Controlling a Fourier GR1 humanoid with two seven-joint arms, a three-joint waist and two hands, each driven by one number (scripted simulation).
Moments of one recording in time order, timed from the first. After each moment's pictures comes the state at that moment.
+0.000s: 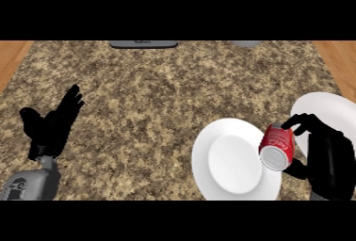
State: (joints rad) left arm -0.16 0.21 0.11 -1.44 0.02 -0.02 0.20; right arm 0.04 -0.12 0.09 -1.93 1.10 -0.21 0.31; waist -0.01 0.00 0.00
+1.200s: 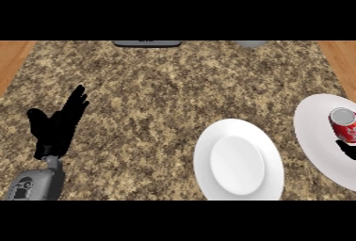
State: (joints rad) left arm -0.16 0.19 0.11 -1.43 0.01 -0.03 0.18; right arm -0.15 -0.47 -0.42 -1.16 0.62 -0.11 -0.08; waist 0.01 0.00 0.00
